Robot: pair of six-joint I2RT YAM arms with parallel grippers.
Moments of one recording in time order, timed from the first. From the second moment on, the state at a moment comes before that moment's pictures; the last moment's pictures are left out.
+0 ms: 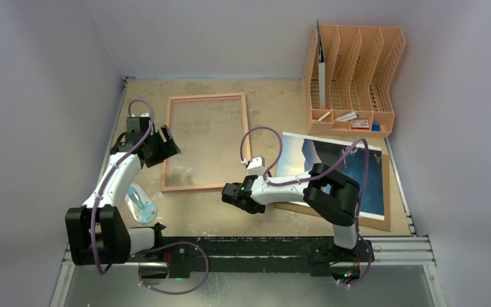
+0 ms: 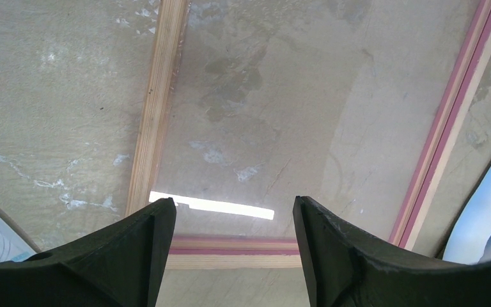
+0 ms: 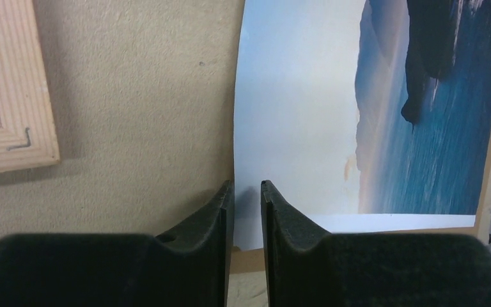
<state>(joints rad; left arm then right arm) 0.04 1.25 0.87 -0.53 0.13 -0.44 1.20 1.92 1.15 -0.98 0.92 1.06</state>
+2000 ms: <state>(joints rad) -0.72 1.59 0.96 -0.13 0.31 -0.68 0.36 1.33 0.59 -0.23 0.27 0.84</state>
